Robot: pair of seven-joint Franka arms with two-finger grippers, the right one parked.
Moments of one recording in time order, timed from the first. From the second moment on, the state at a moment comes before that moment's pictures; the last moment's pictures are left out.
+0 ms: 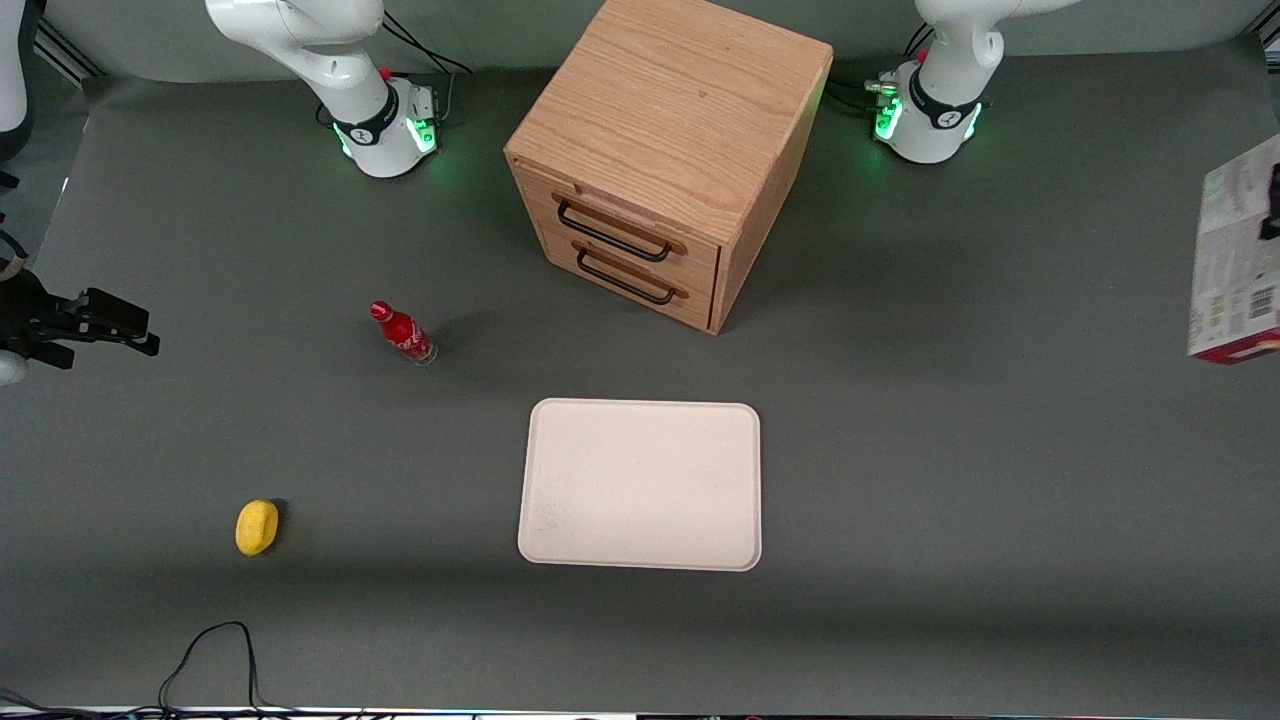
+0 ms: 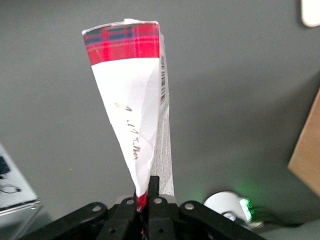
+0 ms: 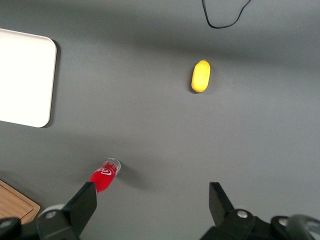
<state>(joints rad) 0.14 0.09 -0.07 -1.40 0.08 1.30 0.36</state>
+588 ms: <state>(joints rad) -0.10 0.52 -0.32 -1.04 0.06 1.43 -0.41</state>
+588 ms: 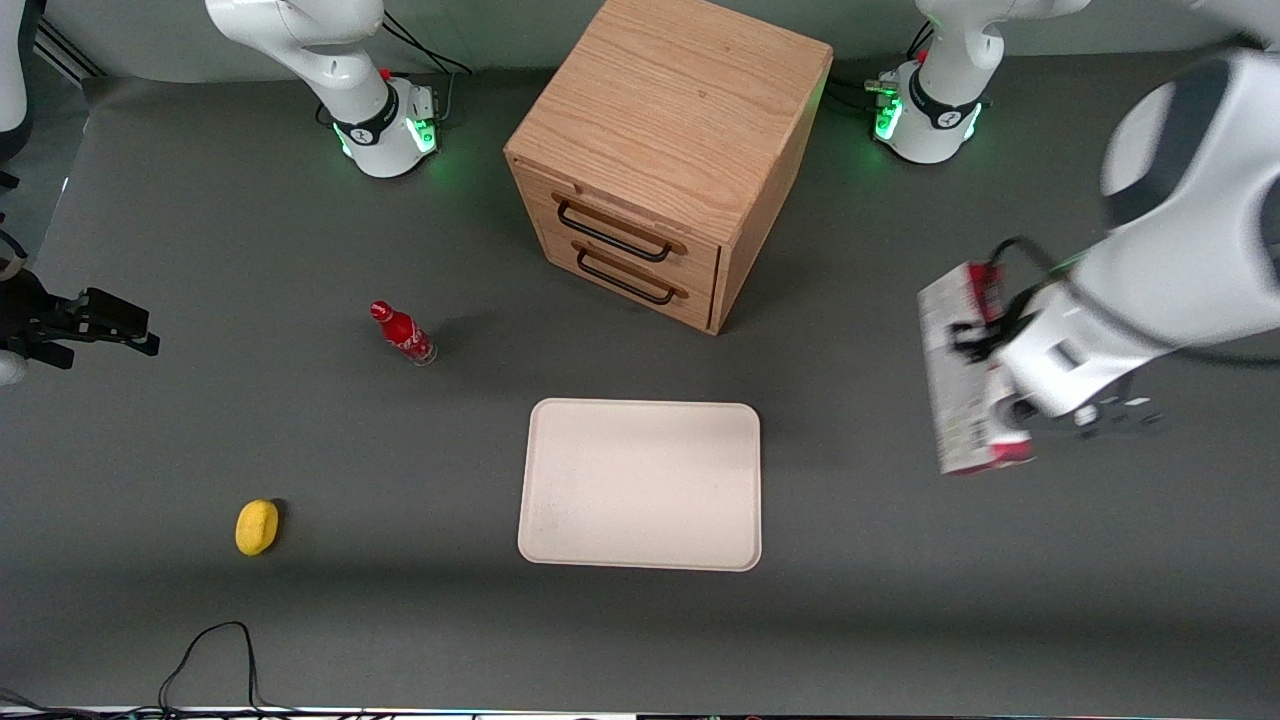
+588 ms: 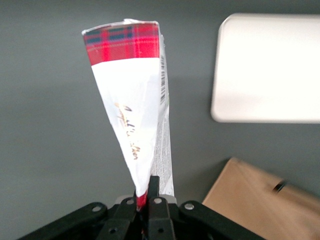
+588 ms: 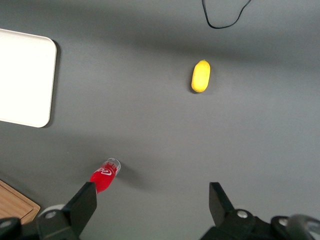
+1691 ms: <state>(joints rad) -0.44 0.99 -0.13 -0.96 0.08 1.95 -0.57</state>
